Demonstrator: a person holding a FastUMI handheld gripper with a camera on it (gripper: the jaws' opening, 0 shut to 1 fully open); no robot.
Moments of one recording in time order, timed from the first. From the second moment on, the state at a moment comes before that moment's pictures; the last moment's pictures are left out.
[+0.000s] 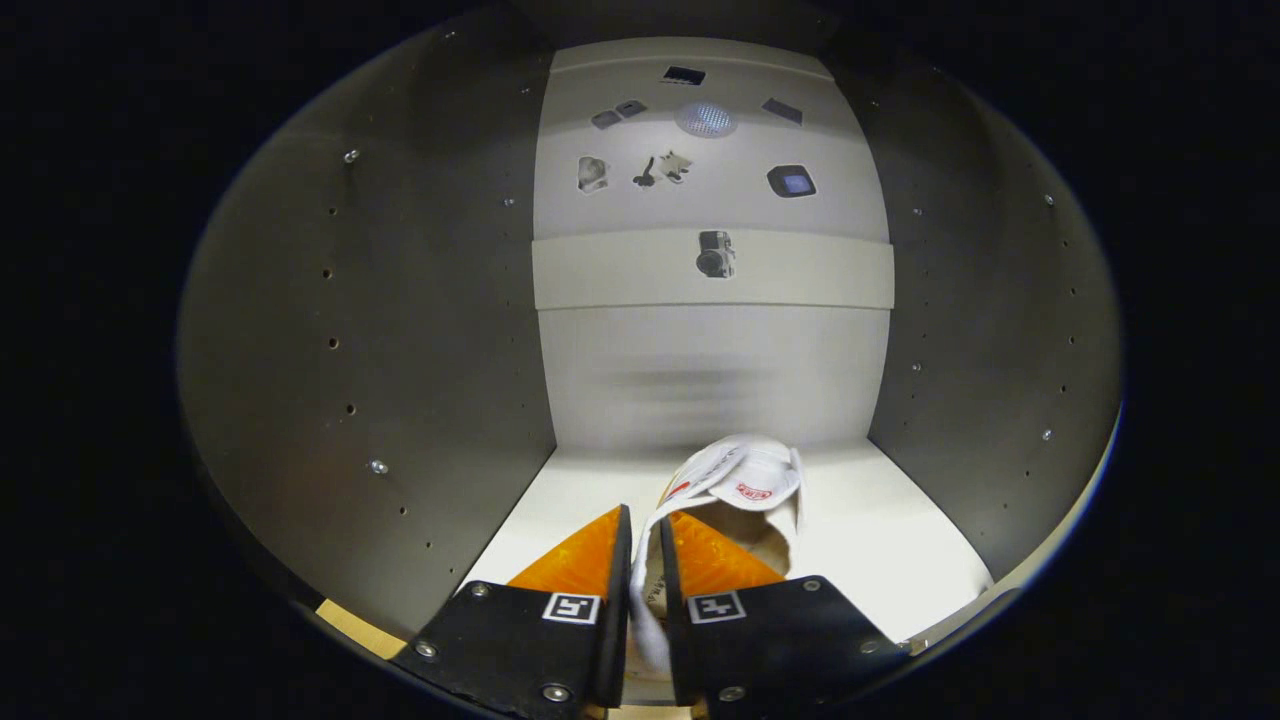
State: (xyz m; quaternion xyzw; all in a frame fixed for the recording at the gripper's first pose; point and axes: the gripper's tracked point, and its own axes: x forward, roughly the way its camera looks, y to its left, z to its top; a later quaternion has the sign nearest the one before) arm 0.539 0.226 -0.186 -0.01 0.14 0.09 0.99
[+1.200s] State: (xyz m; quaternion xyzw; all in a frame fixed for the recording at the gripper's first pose) arm 0.538 0.237 -0.190 -0.01 0.16 0.06 0.98
